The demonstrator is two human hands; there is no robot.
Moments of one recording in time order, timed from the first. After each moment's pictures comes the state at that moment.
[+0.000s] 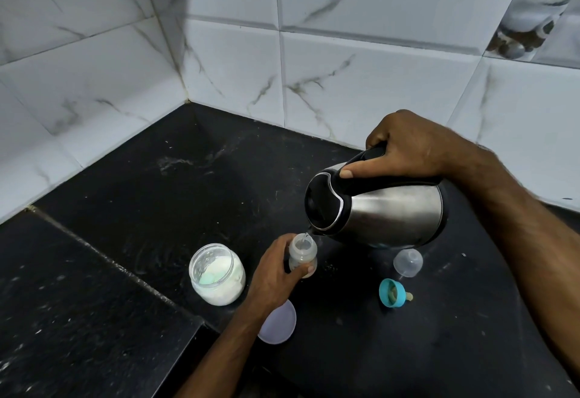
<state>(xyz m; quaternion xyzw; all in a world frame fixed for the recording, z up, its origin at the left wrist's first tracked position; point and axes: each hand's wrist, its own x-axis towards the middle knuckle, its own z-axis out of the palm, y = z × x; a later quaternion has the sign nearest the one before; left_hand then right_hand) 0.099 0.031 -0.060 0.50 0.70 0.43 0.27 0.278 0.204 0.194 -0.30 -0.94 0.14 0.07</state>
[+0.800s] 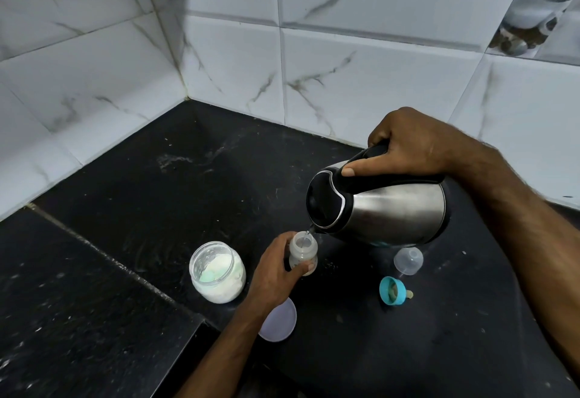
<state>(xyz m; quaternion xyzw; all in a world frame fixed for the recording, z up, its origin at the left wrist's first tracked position) 0.099 0.031 -0.063 0.50 0.69 0.45 0.28 0.278 0.203 0.194 -0.31 -0.94 0.14 0.07</state>
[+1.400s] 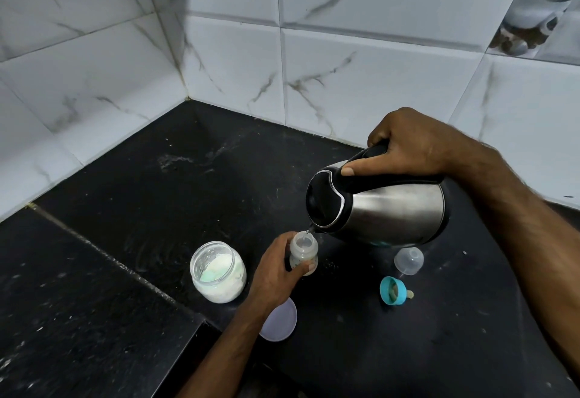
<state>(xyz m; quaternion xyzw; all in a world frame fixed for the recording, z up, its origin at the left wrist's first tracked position) 0.099 0.031 -0.063 0.50 0.69 0.45 0.28 0.278 0.201 0.195 -0.31 -0.94 0.13 0.07</state>
